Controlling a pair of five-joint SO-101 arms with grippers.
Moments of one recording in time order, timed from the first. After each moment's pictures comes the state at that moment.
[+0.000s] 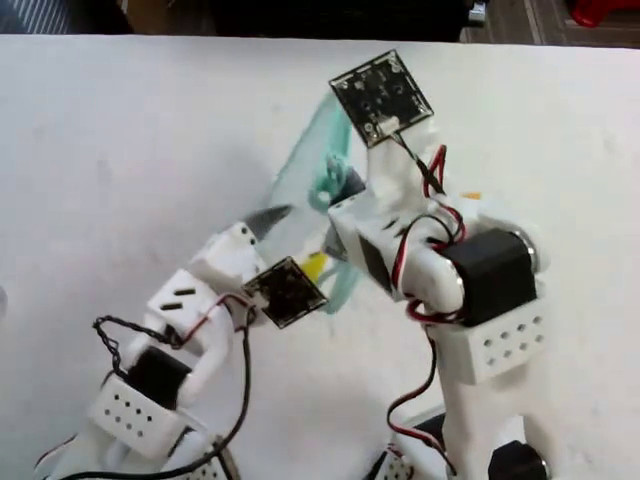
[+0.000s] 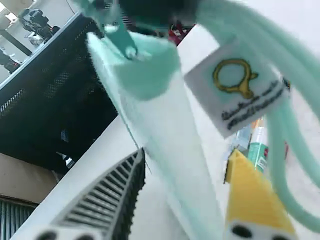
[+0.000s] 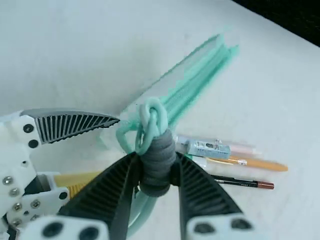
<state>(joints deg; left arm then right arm) 23.9 -71.6 74.4 24.1 -33.4 -27.3 -27.9 -15.1 96.8 9.7</state>
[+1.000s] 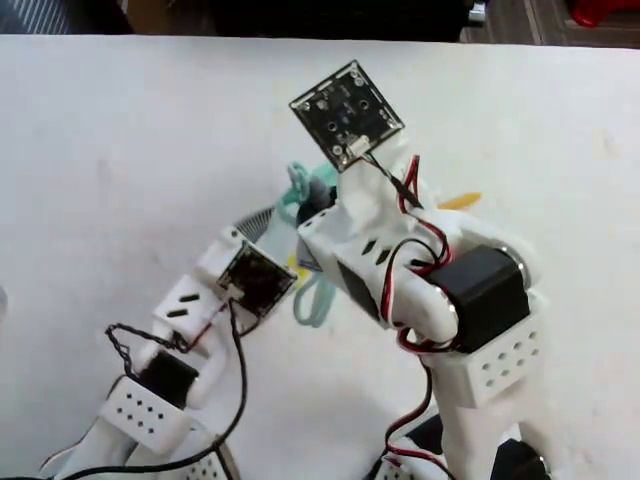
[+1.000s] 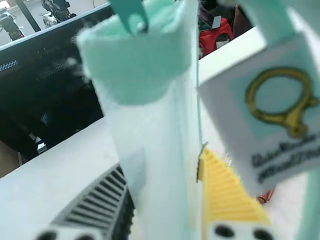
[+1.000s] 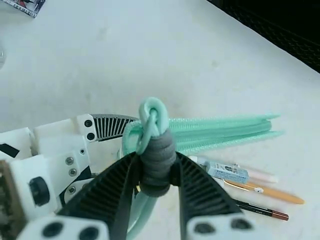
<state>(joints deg) 23.3 -72.1 83.5 10.4 -16.6 -35.5 -27.9 -18.0 96.9 9.8</state>
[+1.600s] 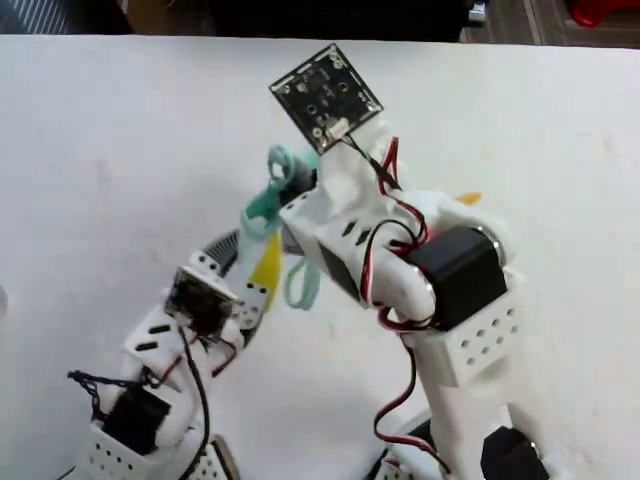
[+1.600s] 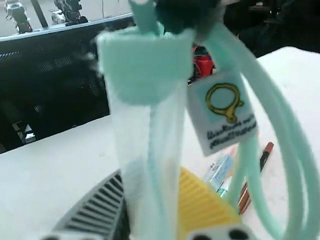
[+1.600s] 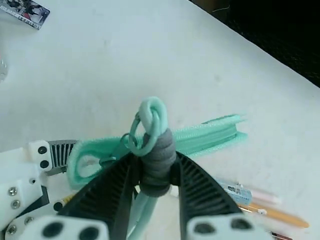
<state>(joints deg) 21.8 -99.7 83.7 34.6 -2.9 -36.9 -23.3 -19.3 91.9 9.8</state>
